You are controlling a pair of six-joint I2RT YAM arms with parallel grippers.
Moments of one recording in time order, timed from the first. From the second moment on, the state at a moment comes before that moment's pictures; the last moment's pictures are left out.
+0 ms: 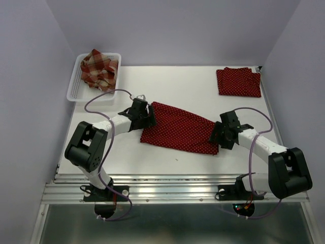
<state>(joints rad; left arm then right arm) -0.48 1.64 0.90 -0.14 -0.06 -0.59 0.26 1.30 0.64 -0.48 0.08 0.68</state>
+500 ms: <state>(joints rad) -0.48 1.70 0.90 -0.10 -0.03 -0.57 0.25 1.34 0.64 -0.40 0.04 0.65</state>
